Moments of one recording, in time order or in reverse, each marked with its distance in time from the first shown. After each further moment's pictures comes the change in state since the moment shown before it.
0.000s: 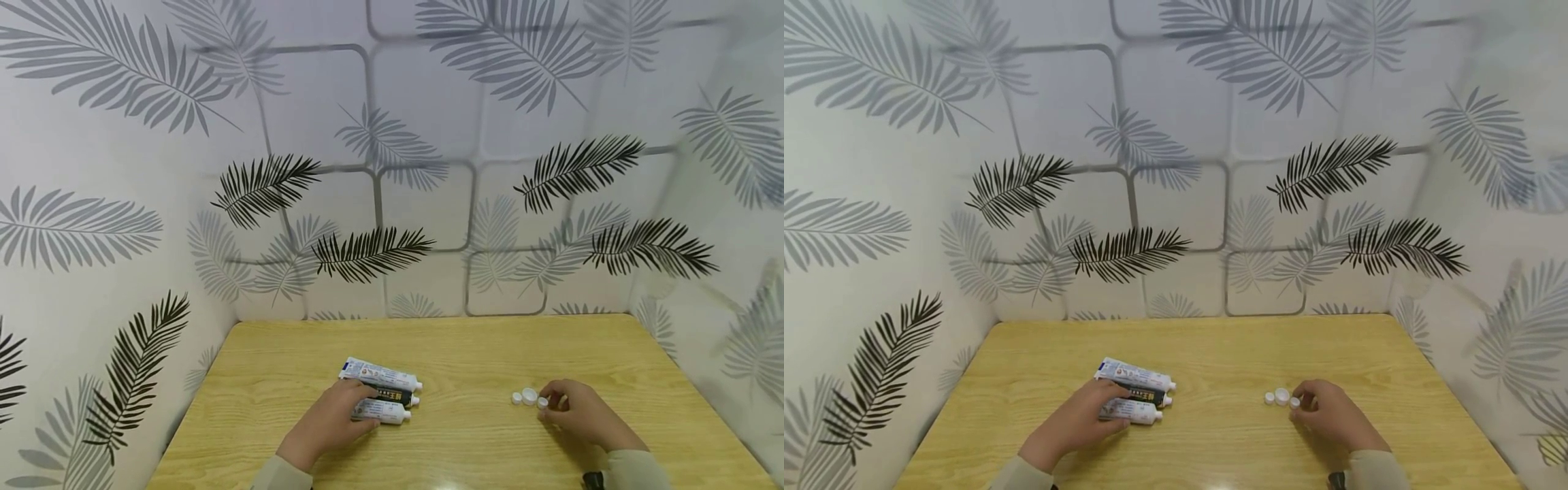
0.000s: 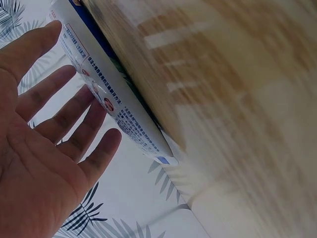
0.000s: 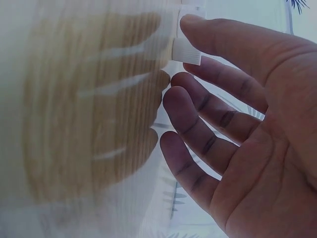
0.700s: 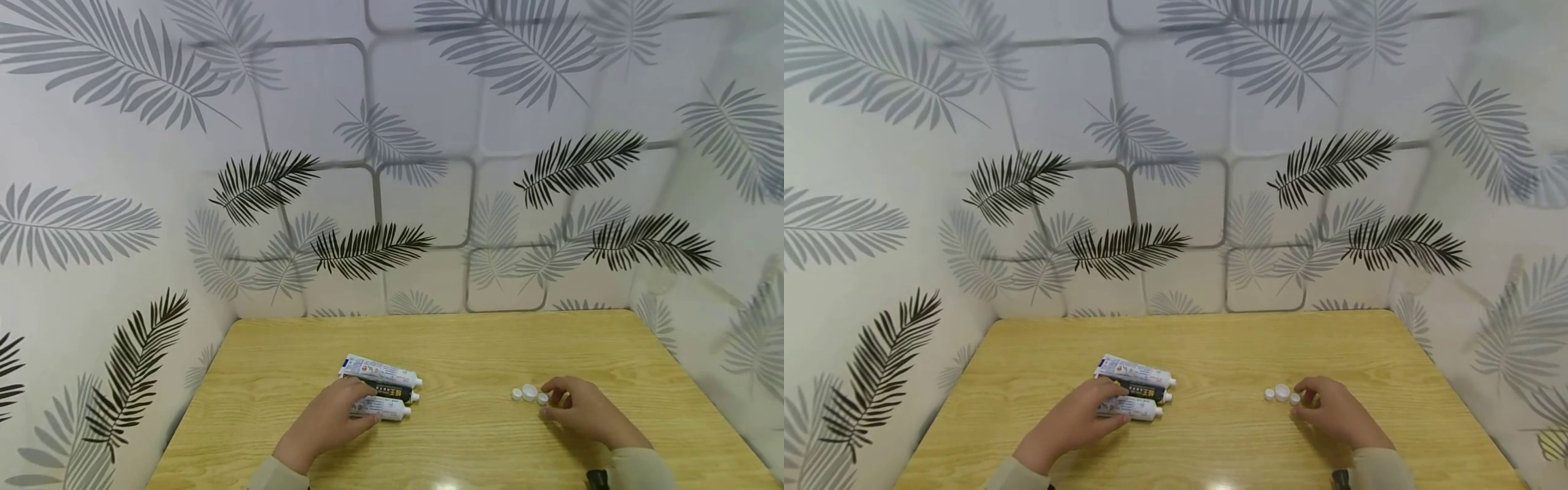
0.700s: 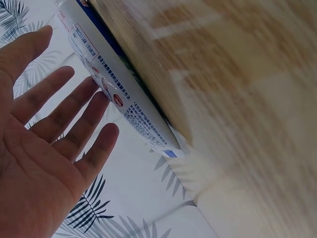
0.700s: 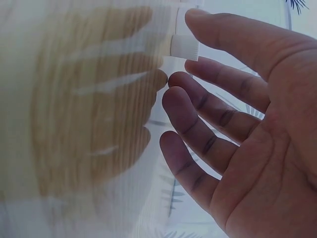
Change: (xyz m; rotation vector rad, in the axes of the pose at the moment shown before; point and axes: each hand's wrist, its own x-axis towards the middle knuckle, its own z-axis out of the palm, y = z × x) left_hand -0.005 0.002 -0.003 -0.010 0.023 0.013; right_hand -0.003 -0.001 -0.005 -0.034 -0.035 0.027
